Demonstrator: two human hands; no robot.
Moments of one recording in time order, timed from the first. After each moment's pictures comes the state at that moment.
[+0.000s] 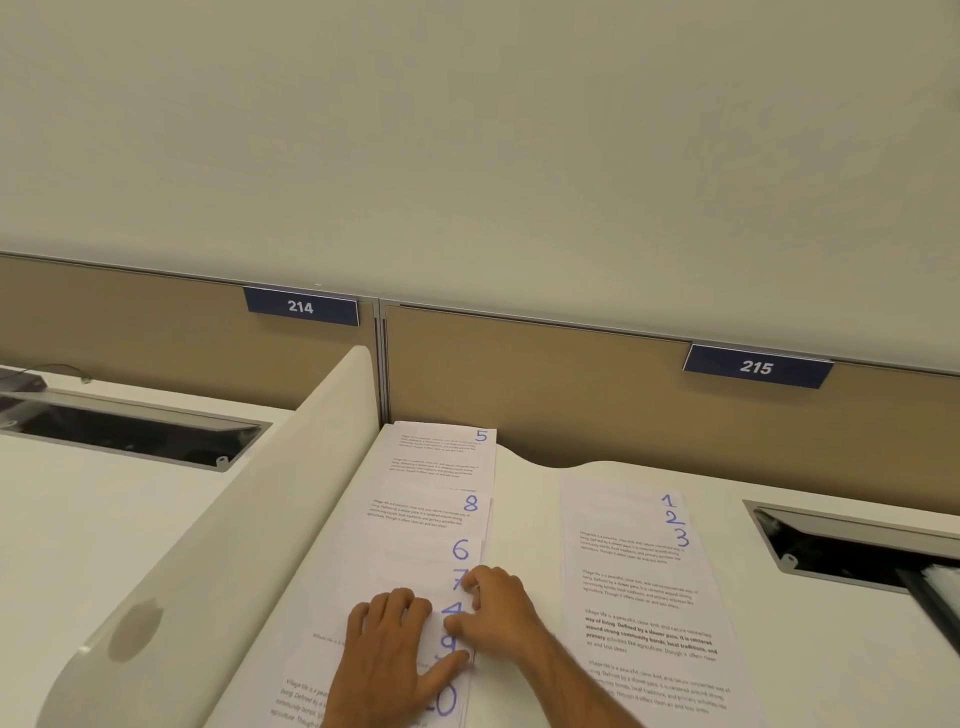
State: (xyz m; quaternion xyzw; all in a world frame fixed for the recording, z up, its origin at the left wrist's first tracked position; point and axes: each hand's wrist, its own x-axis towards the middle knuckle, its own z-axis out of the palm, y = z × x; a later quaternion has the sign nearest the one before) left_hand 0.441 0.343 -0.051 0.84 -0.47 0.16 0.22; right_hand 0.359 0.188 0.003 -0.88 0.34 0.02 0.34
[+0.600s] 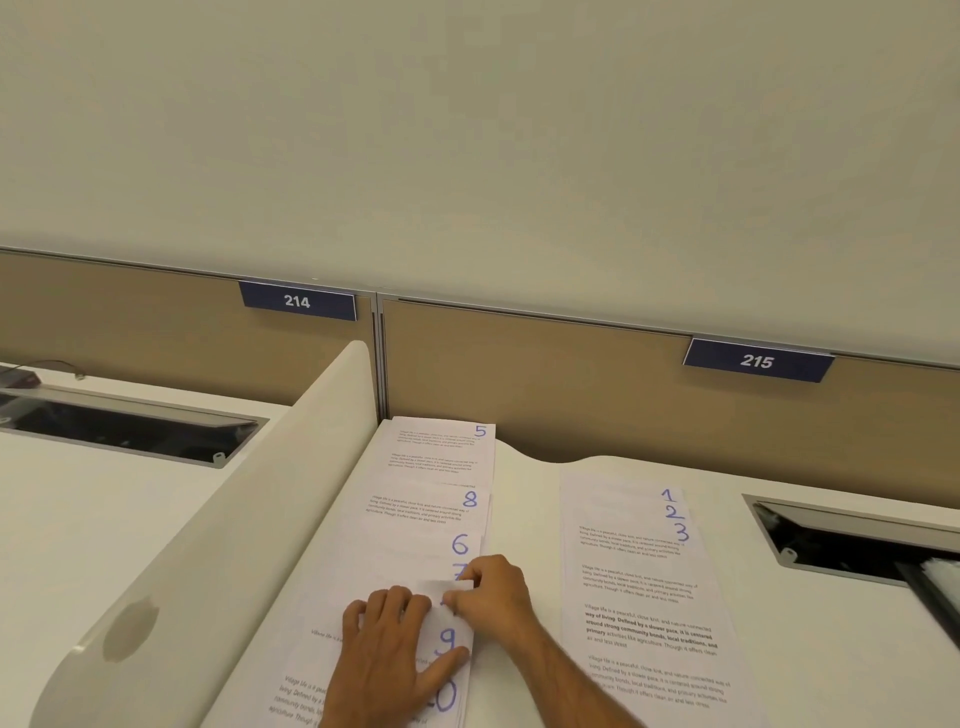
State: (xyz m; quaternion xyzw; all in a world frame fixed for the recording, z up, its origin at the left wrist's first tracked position) left_hand 0.440 0.344 -0.052 0.84 -0.46 0.17 0.21; right_hand 0.369 0.192 0.012 -0.84 0.37 -0.04 0.40
